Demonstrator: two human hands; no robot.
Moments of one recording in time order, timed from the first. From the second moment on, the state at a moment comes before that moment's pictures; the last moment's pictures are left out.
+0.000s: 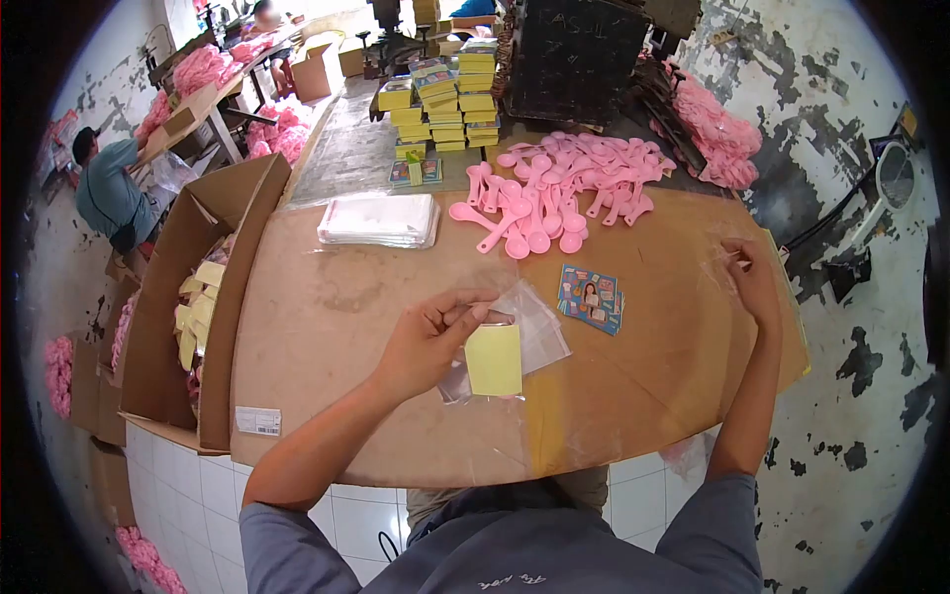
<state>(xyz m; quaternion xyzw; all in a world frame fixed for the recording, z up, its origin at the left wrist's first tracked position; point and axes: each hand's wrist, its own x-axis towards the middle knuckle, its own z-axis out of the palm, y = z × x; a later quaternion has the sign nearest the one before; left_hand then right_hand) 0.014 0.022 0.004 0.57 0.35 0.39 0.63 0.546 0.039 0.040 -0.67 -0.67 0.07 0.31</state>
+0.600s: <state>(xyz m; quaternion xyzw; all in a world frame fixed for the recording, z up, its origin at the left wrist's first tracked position) 0.018 0.019 0.001 0.58 0.38 0.42 0.59 0.312 0.033 0.049 -0.41 -0.83 0.23 0.31</state>
